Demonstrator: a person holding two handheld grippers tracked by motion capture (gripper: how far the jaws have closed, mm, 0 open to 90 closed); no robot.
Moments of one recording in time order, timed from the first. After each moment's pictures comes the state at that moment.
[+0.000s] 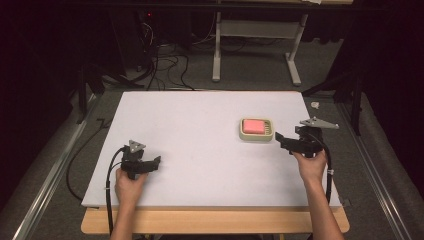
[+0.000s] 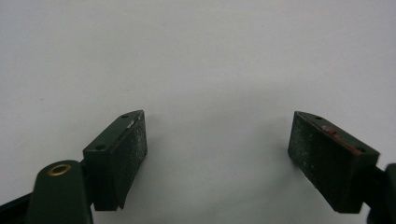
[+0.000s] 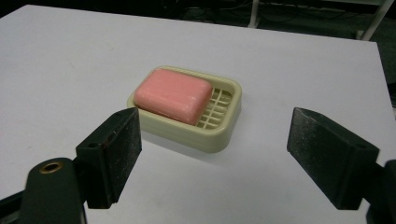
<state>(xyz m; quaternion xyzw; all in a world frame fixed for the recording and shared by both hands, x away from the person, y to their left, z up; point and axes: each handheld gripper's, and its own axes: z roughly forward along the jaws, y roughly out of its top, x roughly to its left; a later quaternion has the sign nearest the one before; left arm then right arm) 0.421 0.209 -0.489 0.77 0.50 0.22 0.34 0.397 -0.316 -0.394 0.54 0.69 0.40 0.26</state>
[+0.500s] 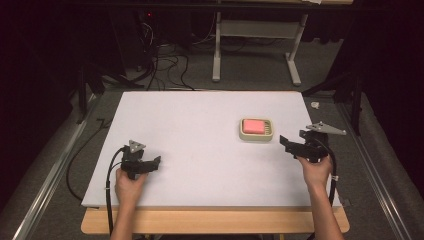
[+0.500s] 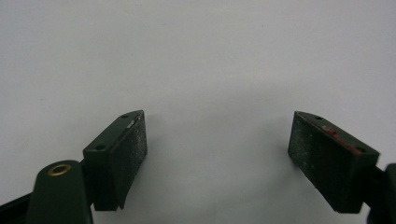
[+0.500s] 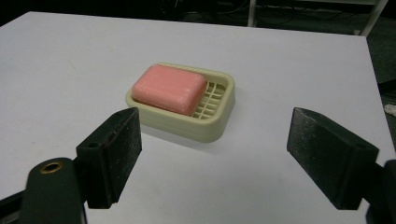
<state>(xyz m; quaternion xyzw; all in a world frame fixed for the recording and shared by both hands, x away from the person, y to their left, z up) 0.421 0.208 -0.489 0.77 0.50 0.22 0.34 0.382 -0.326 -0.397 0.55 0.68 0.41 0.26</state>
